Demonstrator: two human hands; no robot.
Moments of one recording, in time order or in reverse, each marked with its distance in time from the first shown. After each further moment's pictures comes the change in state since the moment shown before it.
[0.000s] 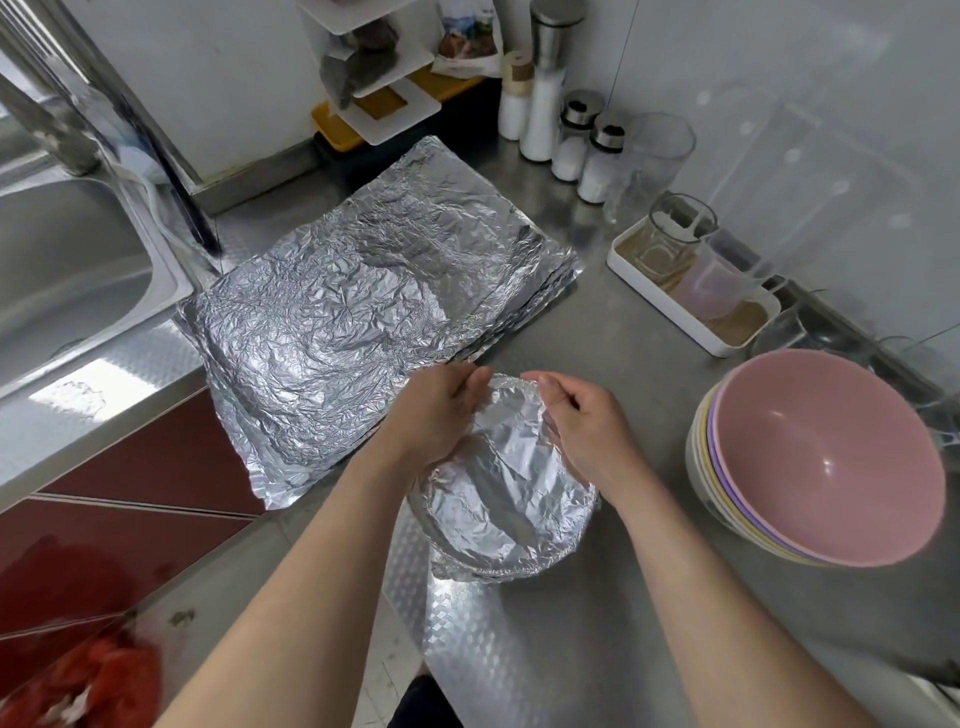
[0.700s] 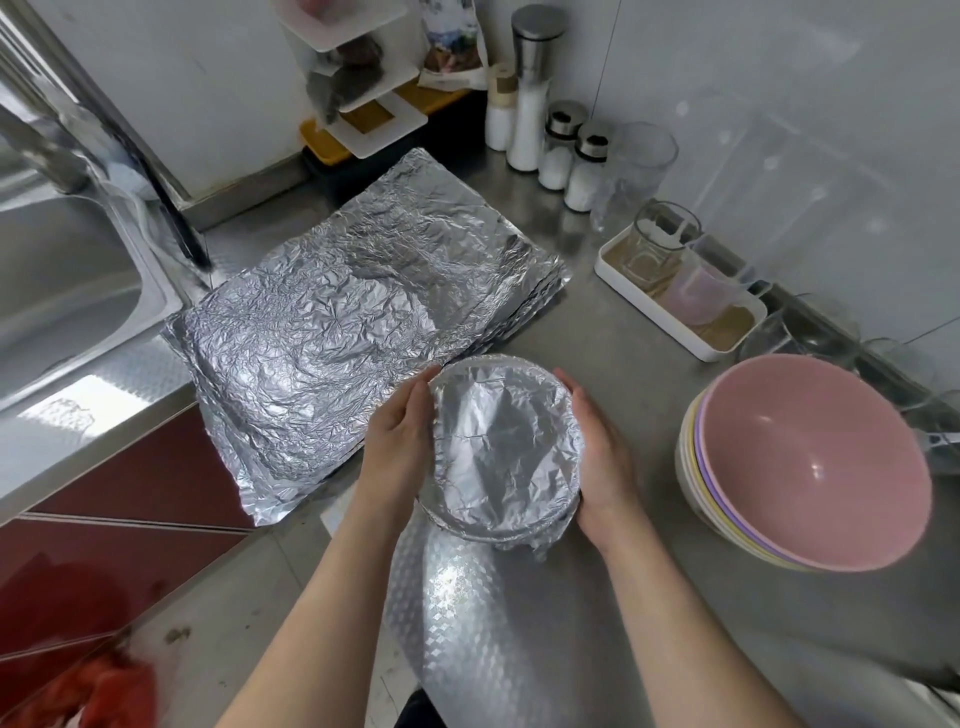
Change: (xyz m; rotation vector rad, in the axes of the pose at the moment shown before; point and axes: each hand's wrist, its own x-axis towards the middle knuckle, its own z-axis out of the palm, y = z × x) left_hand -0.026 -0.006 0.017 -0.794 0.300 -0.290; right_hand -0.016 0.009 0.012 0.742 0.249 0.237
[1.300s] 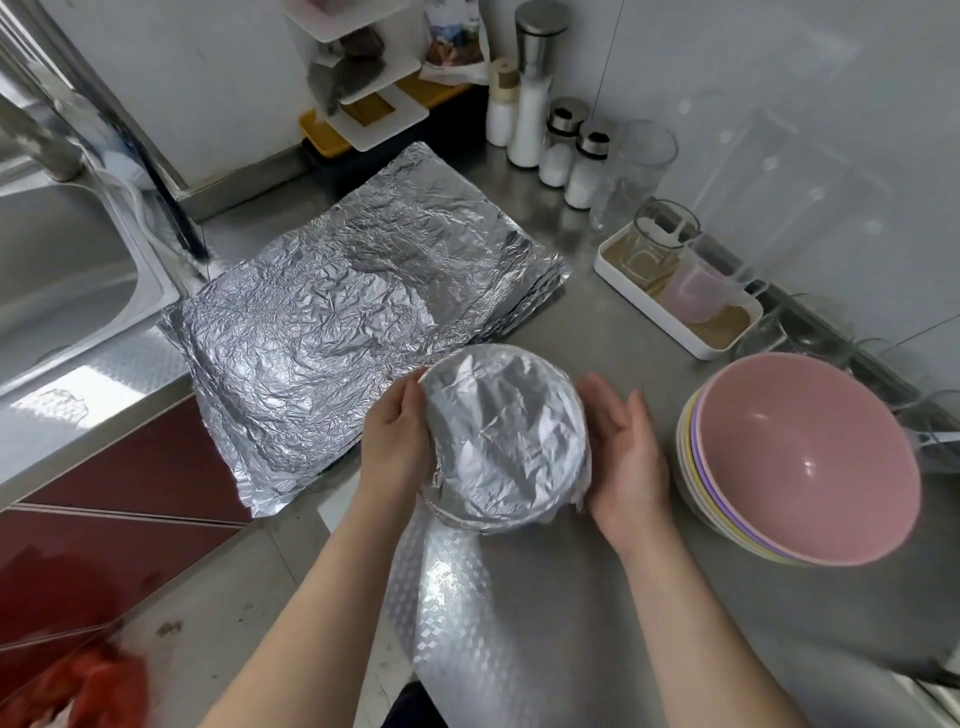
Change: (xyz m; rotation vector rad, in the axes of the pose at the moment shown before) left_hand -0.001 0.002 0.005 0.058 0.167 -0.024; right_hand -0.003 -0.009 -0.021 0.246 0.010 0.076
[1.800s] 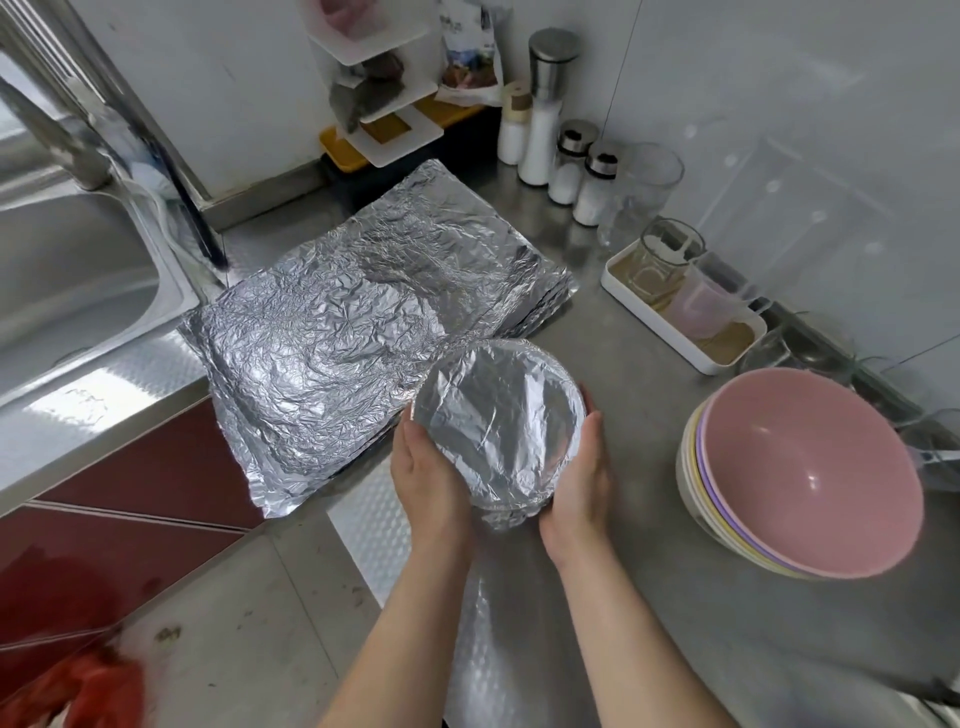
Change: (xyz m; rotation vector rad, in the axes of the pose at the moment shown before) left_hand -0.032 -0.011 0.028 -0.323 0.310 -0.145; right_hand -0.012 0.038 0.039 -0.040 0.100 -0.151
